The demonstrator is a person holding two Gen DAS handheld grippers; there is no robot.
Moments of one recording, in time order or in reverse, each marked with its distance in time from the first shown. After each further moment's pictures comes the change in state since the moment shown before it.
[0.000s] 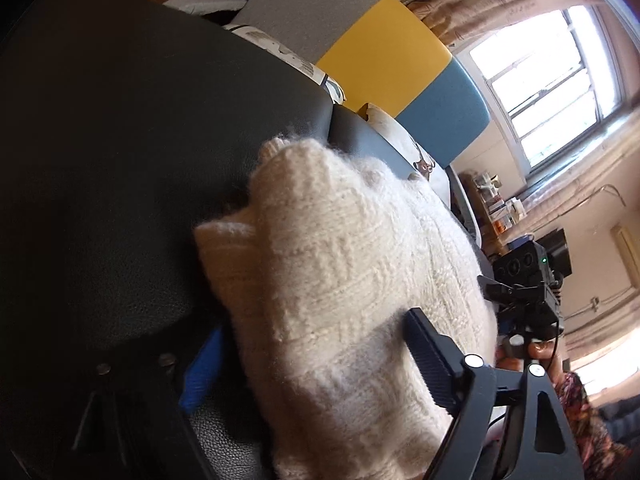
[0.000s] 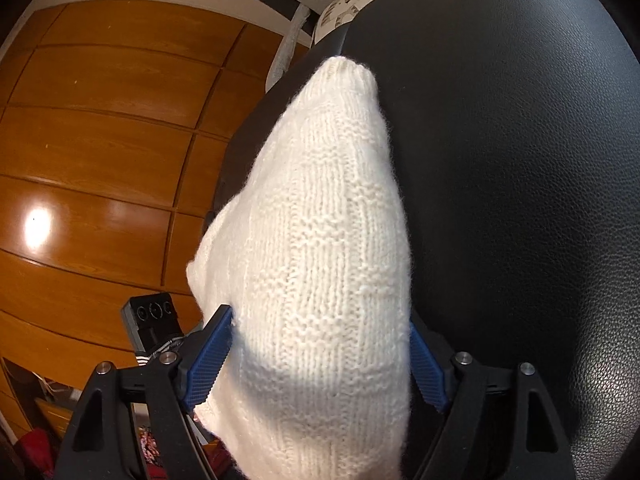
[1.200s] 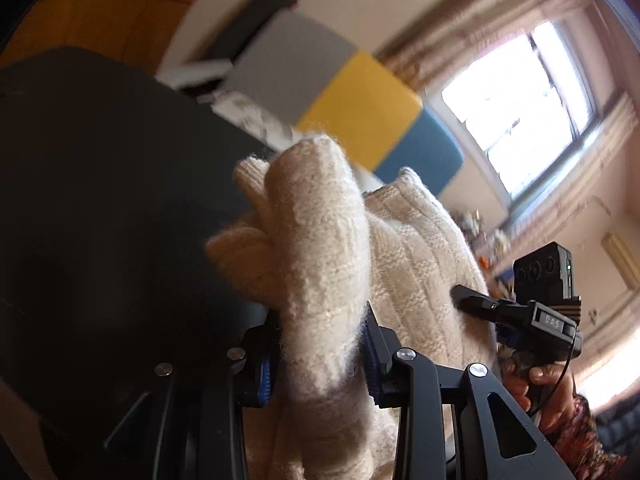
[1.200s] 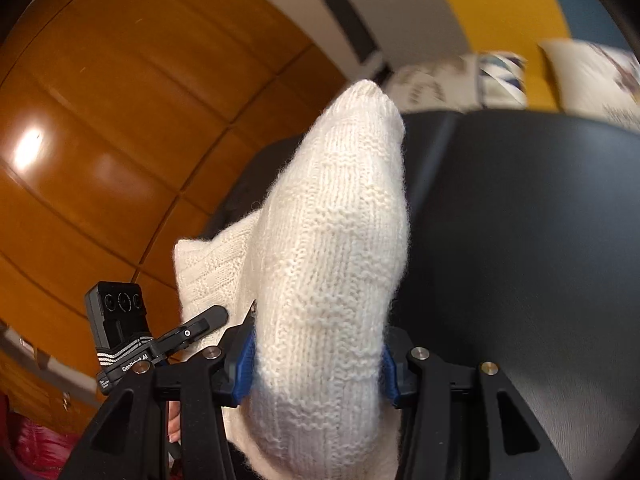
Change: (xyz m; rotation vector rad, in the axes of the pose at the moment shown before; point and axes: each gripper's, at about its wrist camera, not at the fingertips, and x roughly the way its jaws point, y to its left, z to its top) left arm -0.096 -0.035 0.017 0.044 -0.233 0.026; right arm -0.037 0.143 -0.009 -0.346 -0.121 -0.142
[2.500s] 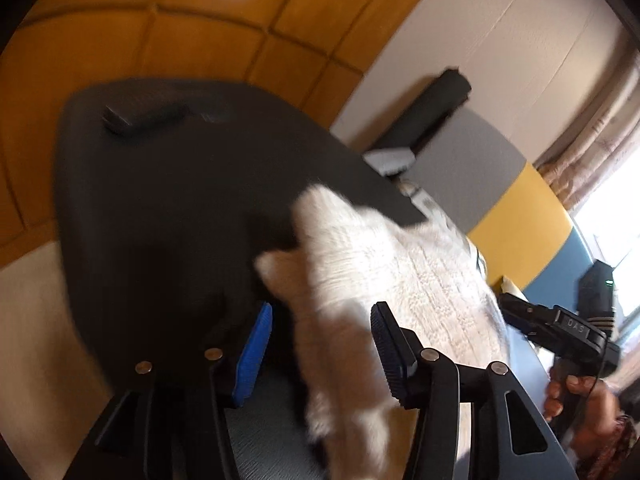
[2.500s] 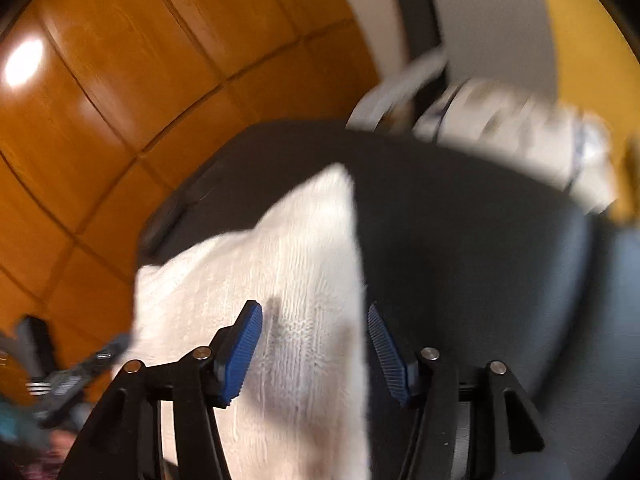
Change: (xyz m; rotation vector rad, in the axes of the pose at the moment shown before) left arm -0.037 0.184 0.050 -0.236 -0.298 0.437; right arm 0.213 0.033 0.077 -0.315 0.011 -0.184
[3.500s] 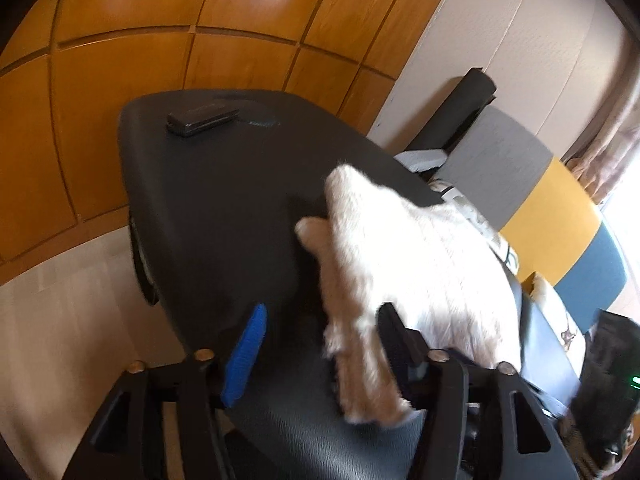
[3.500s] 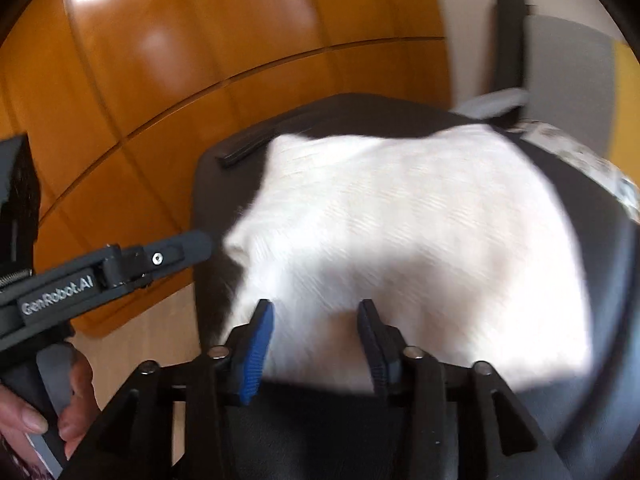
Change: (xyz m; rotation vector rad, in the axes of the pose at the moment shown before) left arm -0.048 -0.009 -0.035 0.002 0.011 0.182; right arm 0.008 0.127 -0.132 -0.210 0.024 0.055
